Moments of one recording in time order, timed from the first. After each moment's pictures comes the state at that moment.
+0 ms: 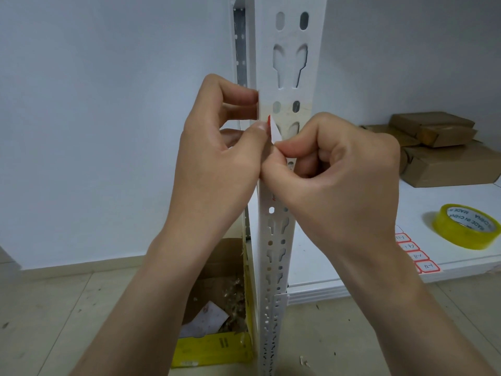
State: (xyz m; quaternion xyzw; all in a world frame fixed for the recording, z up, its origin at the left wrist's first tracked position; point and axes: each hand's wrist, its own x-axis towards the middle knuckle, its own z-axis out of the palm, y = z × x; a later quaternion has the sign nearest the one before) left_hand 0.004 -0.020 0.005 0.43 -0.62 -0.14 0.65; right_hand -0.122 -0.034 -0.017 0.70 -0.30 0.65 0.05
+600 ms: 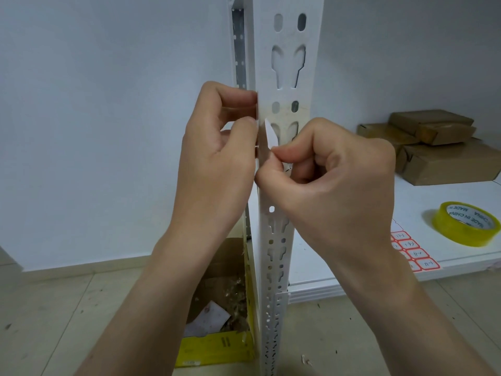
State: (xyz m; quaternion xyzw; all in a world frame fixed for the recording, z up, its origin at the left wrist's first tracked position) left_hand 0.003 -0.021 0.003 0.43 -0.59 -0.17 0.66; right_hand -0.121 -0.030 -0.021 0.71 -0.29 0.64 0.03
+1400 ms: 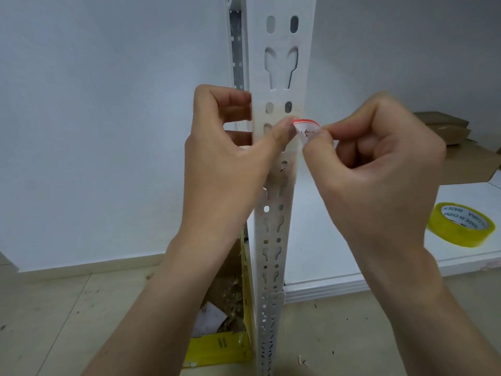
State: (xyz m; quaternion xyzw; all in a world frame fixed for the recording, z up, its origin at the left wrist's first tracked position) left_hand -0.014 -0.024 -0.001 0.46 -0.57 -0.14 0.66; right_hand -0.148 -0.030 -0.015 0.65 -0.33 0.69 0.02
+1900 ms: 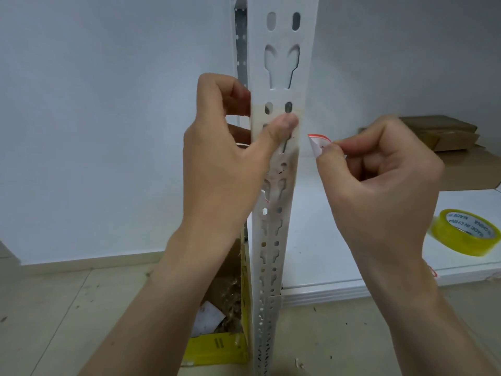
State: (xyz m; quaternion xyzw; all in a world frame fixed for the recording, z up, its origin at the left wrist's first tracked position) left_hand -0.014 -0.036 -0.003 0.46 -0.60 -0.01 0.66; right_hand -0.158 -0.042 -0.033 0.63 -0.35 0.69 -0.03
